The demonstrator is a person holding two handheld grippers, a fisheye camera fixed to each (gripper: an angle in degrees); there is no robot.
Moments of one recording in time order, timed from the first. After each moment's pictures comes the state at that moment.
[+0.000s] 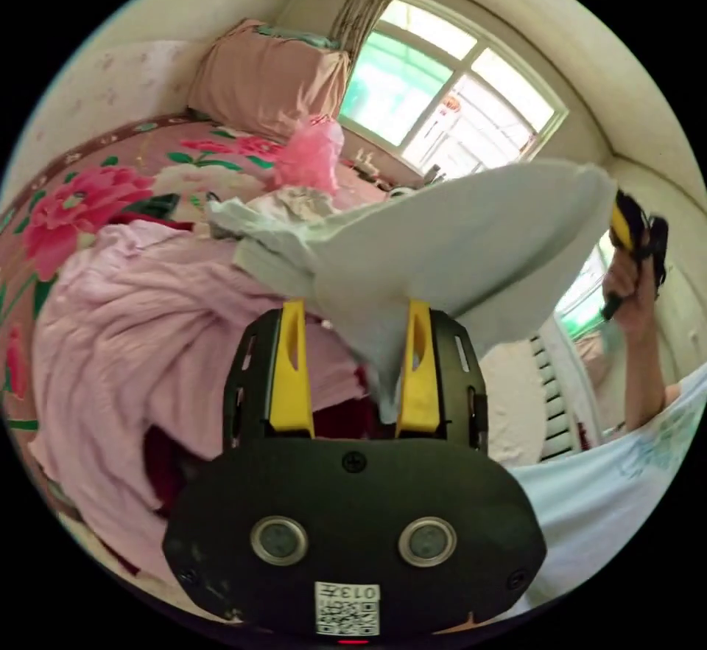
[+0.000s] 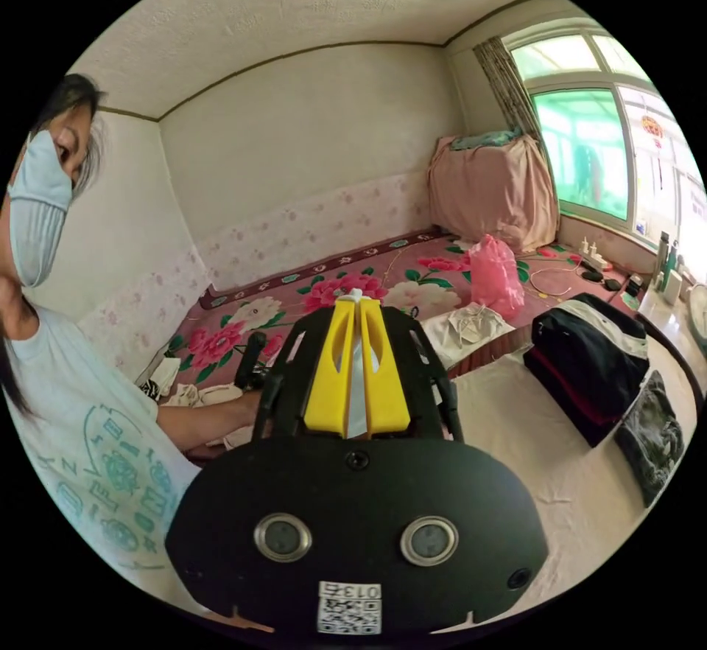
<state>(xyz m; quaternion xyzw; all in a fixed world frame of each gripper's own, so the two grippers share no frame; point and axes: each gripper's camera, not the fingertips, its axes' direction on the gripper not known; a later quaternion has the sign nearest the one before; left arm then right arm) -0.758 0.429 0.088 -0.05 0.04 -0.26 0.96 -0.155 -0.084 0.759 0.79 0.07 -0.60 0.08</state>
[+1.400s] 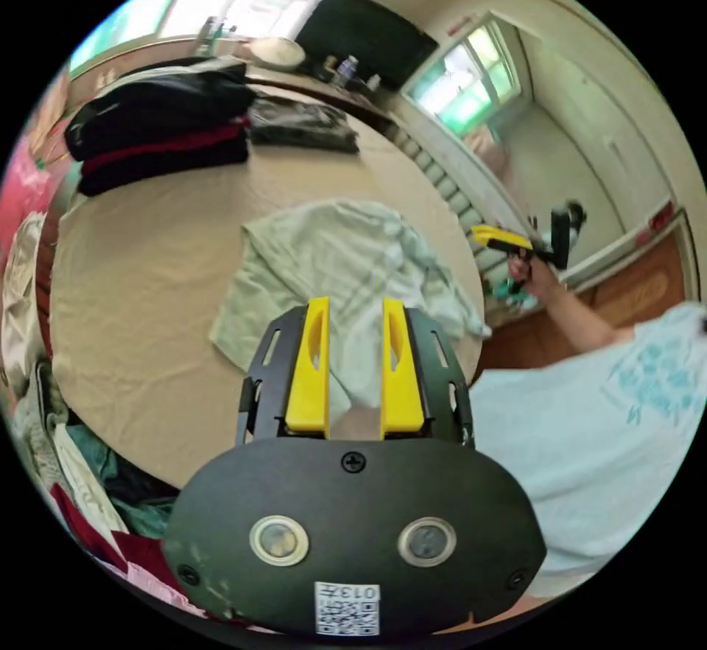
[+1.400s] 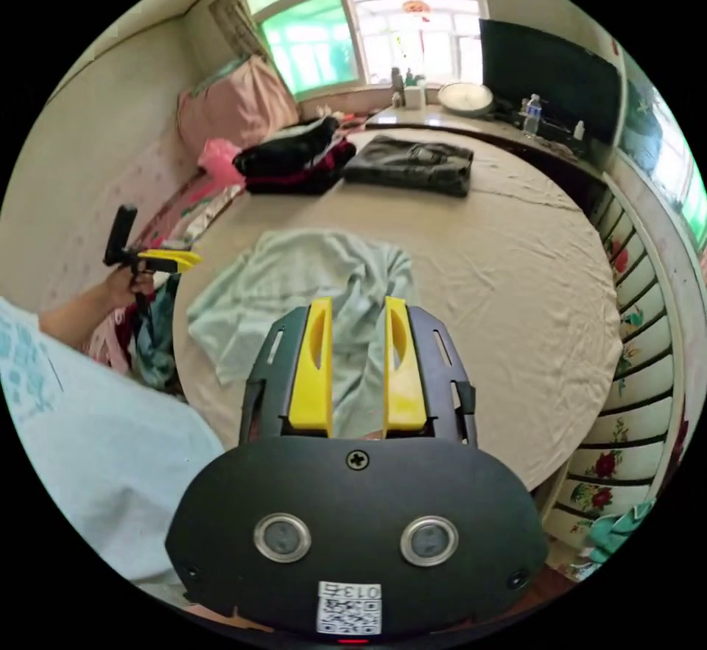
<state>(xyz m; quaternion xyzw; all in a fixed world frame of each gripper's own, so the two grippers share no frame) -0.380 0.196 0.402 -0.27 0.33 0.04 0.90 0.165 -0.352 0.749 0.91 -0.06 -0.24 0.33</state>
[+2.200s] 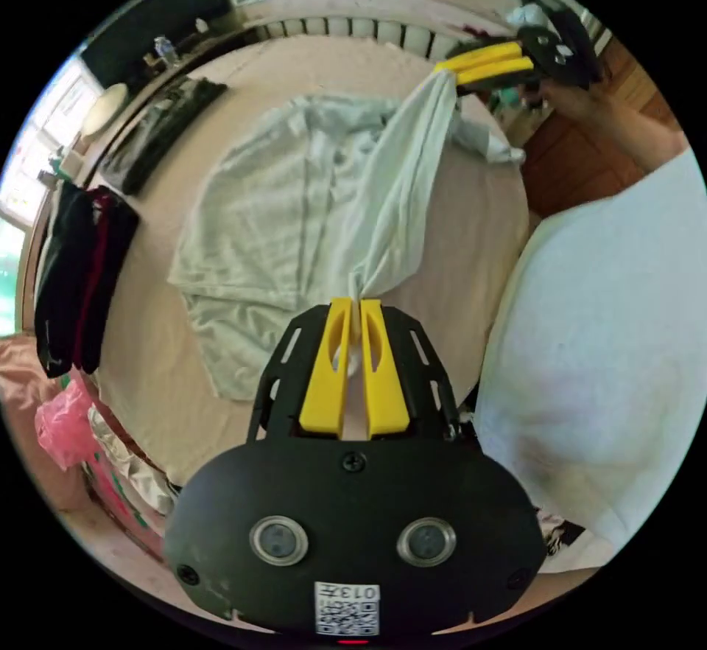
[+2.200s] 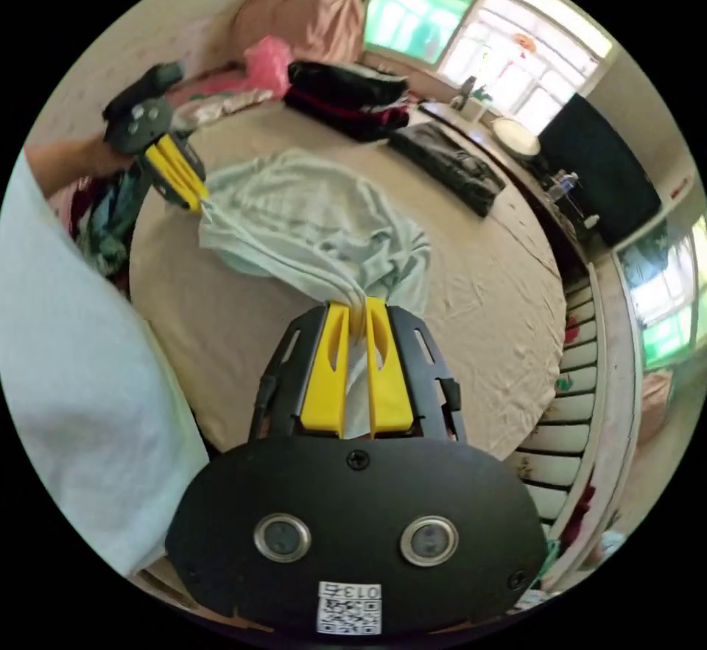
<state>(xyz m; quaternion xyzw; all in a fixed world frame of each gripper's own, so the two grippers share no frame) -0.192 0.215 0.411 -0.34 0.25 0.41 0.81 0.107 -0.390 0.824 0.91 0.16 -0.17 0.34</state>
